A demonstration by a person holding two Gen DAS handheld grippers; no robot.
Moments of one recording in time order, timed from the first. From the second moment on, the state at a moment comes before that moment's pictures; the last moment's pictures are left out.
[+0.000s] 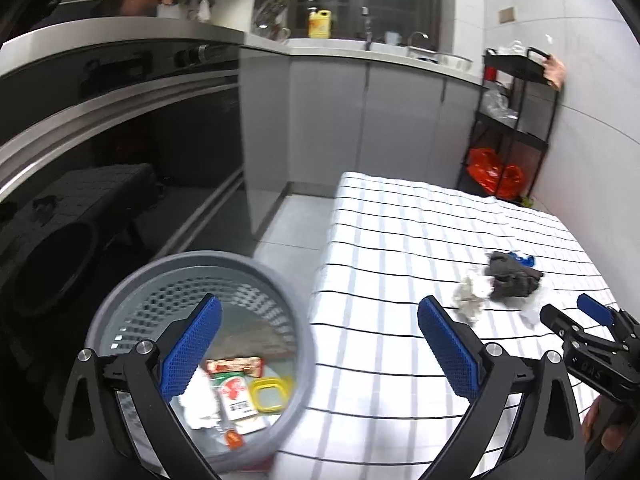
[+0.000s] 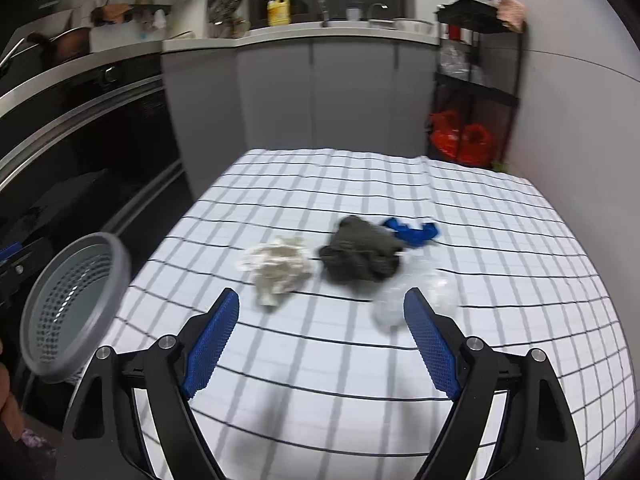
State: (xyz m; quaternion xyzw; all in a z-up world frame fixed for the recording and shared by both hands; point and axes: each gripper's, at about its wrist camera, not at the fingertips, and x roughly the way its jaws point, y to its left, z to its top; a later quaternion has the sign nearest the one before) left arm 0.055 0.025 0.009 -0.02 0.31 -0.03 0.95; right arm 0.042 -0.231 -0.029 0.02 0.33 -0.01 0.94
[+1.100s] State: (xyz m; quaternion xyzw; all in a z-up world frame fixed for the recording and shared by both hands) left arm 0.131 -0.102 -0.040 0.06 0.35 -0.09 0.93; right arm 0.113 -0.311 -0.079 0.09 0.42 -0.05 0.90
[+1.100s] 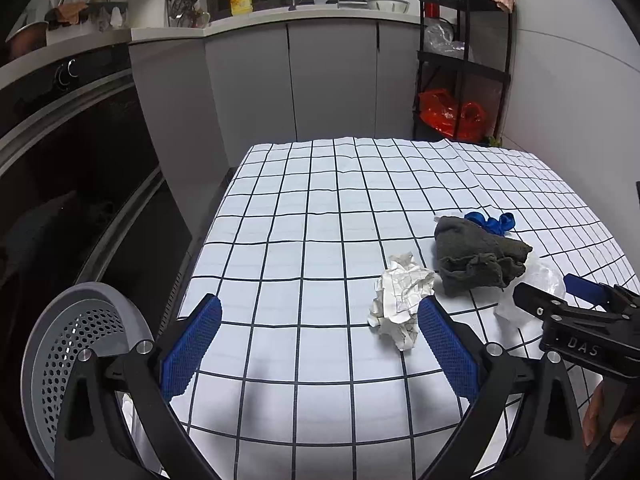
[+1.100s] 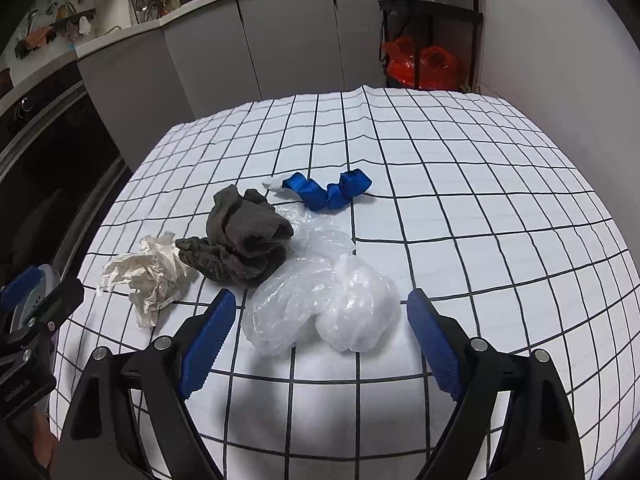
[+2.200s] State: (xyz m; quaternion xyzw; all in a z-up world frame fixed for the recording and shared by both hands) left arm 0.124 -0.120 -0.054 0.07 0.37 -0.13 0.92; right arm 0.071 -0.350 -0.037 0.17 0.36 -0.10 0.91
